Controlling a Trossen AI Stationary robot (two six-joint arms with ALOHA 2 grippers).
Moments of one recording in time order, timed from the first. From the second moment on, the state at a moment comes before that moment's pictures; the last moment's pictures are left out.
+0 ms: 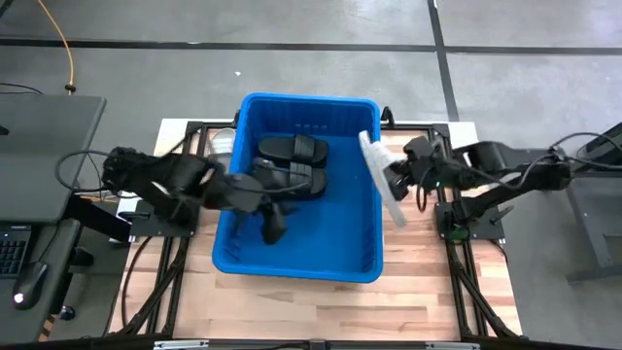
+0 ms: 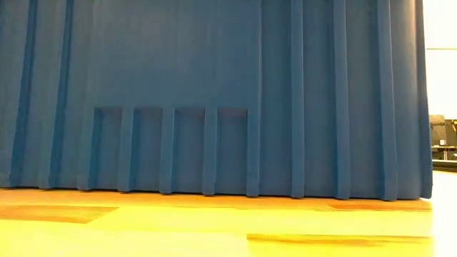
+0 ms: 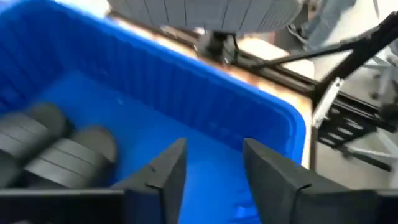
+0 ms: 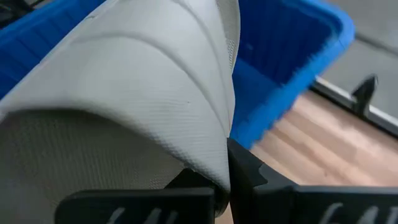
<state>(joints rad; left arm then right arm) -0.22 1.54 1.87 -1.04 -0.42 -0.58 0.17 1.12 1.41 -1.19 0.59 0.81</state>
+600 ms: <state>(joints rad) -0.19 1.80 1.87 -0.78 -0.15 -0.88 0.33 1.25 1.41 -1.12 0.99 0.62</state>
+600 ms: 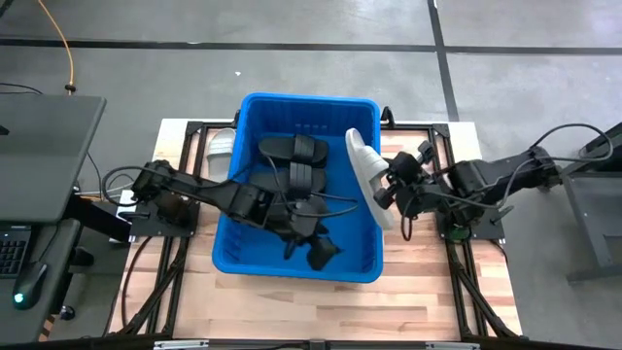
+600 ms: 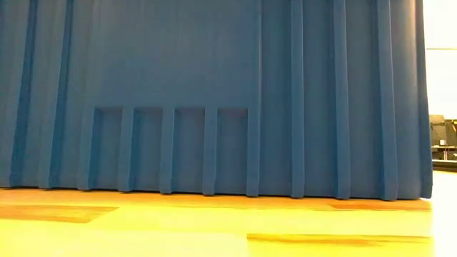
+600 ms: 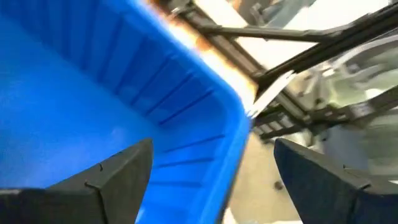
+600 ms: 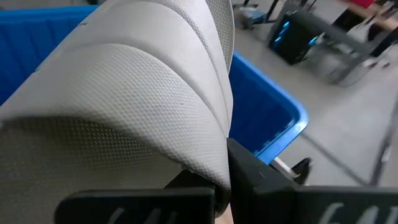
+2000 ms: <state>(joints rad) -0.21 1.81 1.87 -0.46 -0.33 -0.95 0.38 1.37 1.41 -0.69 0.99 0.31</state>
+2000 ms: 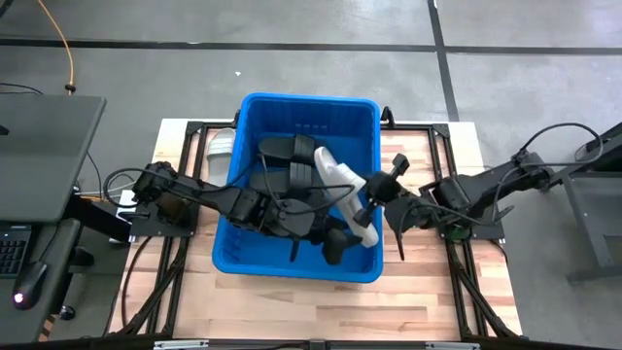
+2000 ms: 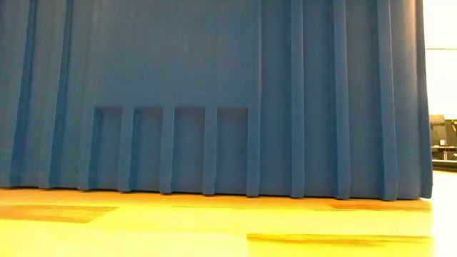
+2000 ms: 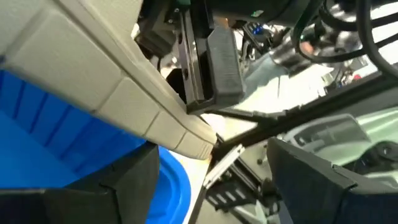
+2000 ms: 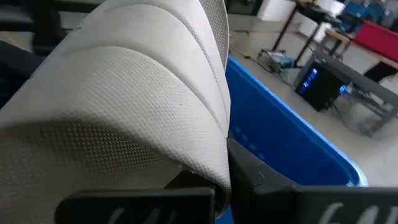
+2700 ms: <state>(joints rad) -0.26 1.80 1.87 -0.71 -0.42 -0.95 0.51 1.38 1.41 -0.81 1.13 0.22</state>
